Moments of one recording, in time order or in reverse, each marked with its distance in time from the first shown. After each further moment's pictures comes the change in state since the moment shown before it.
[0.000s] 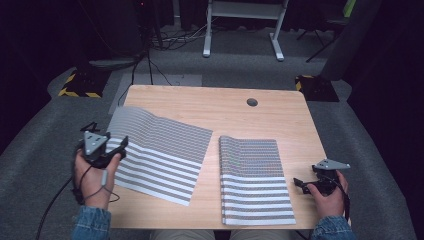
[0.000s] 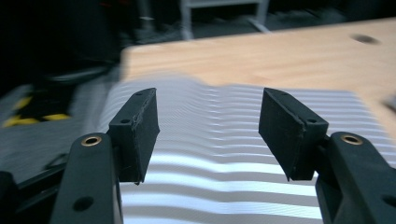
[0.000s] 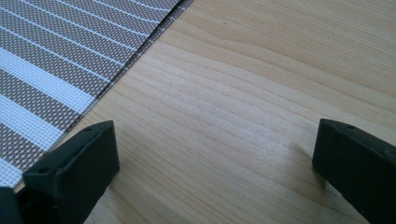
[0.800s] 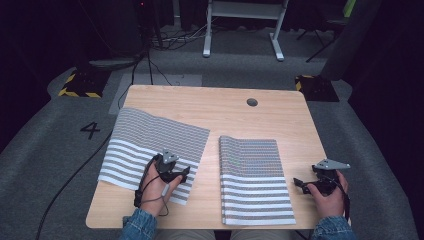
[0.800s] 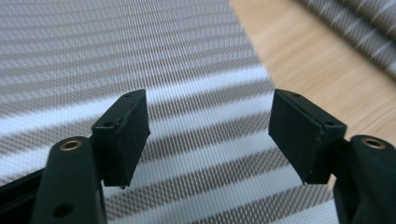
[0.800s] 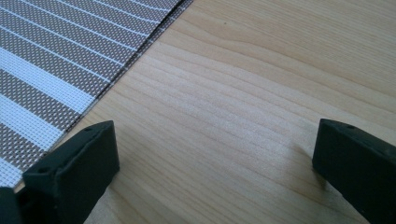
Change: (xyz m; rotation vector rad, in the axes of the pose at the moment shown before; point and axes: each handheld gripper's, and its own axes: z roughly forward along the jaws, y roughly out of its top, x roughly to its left) left arm -0.126 -0.061 0.078 0.390 -0.275 0.127; right arm 0.000 0.000 0.000 0.001 0.002 0.000
